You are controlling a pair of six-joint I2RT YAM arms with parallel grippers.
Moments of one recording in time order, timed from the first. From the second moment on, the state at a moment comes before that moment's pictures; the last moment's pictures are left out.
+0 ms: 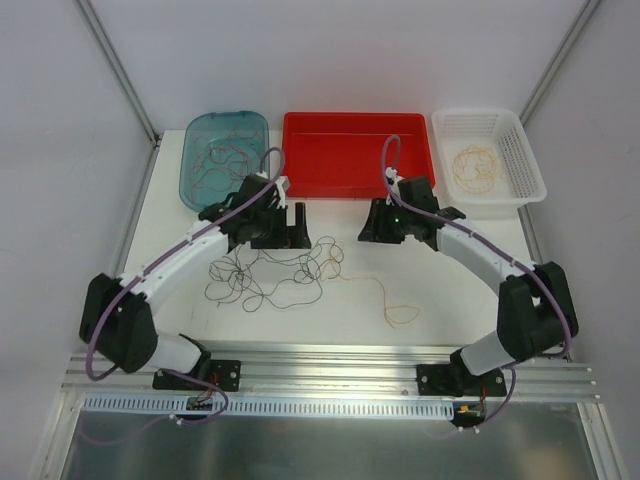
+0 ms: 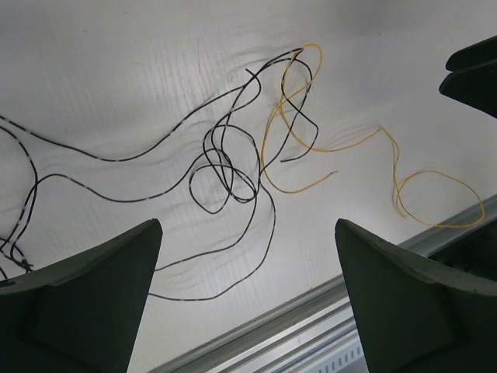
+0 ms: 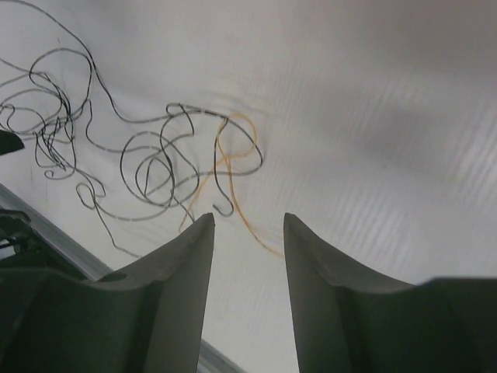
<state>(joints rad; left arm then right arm) -0.52 1.36 1.06 -0.58 0.17 -0.49 0.44 1.47 1.01 -0.37 -0.31 0.43</state>
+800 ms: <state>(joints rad) -0.58 1.89 1.25 -0.47 0.15 -0.48 0.46 1.89 1.07 -0.01 -0.47 0.55</state>
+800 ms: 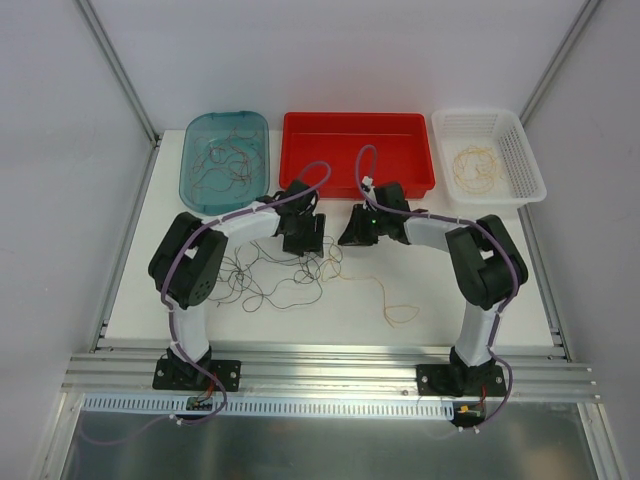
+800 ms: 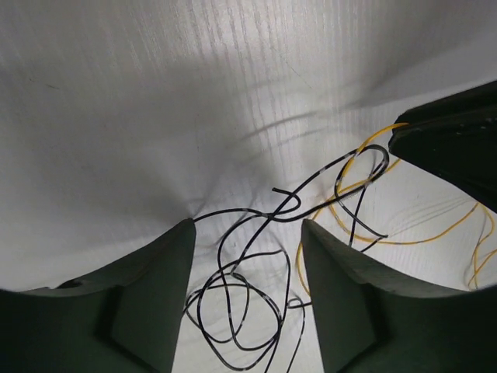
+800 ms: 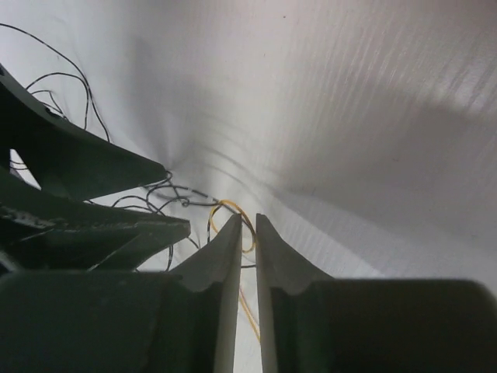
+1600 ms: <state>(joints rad) -0.52 1.75 1.02 -0.38 0.03 -0.53 0.15 1.13 0.93 -0.27 -0.46 0.47</state>
